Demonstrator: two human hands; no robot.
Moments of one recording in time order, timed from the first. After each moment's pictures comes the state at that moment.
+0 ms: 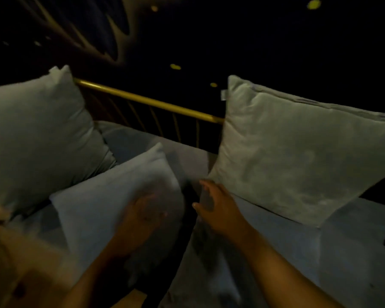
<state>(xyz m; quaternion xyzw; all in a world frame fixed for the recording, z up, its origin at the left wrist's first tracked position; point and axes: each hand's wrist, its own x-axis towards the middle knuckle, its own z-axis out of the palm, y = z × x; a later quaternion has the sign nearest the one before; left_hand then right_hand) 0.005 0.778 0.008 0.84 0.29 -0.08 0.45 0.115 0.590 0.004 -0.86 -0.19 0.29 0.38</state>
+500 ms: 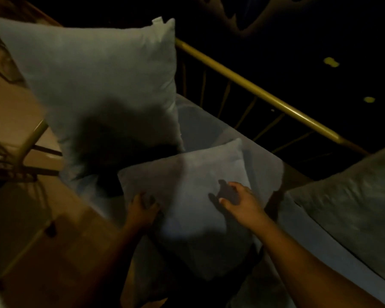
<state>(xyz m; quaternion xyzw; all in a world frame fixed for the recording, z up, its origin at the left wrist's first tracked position) -0.108 1.006 -0.124 0.65 0.58 -0.10 0.48 0.090 0.807 -0.069 -0.86 -0.14 0.42 0.26</state>
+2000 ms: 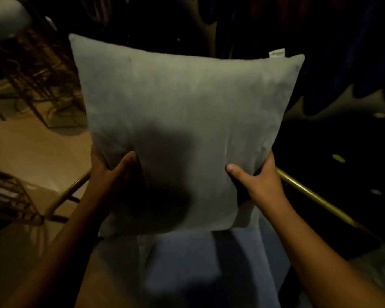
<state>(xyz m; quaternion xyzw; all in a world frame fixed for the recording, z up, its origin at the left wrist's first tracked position) -0.050 1.189 0.080 0.63 0.44 0.32 0.55 0.165 0.979 0.093 -0.76 -0.22 0.20 0.58</state>
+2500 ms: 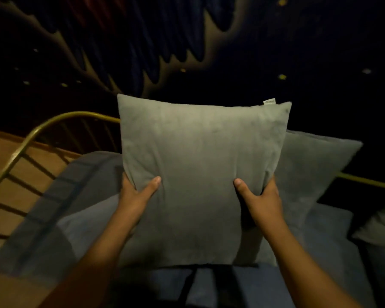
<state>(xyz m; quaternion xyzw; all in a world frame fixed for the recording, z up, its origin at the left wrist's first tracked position) -0.020 0.870 0.092 0.68 0.28 0.13 0.66 0.057 0.603 0.118 -0.88 0.07 0.03 0.47</state>
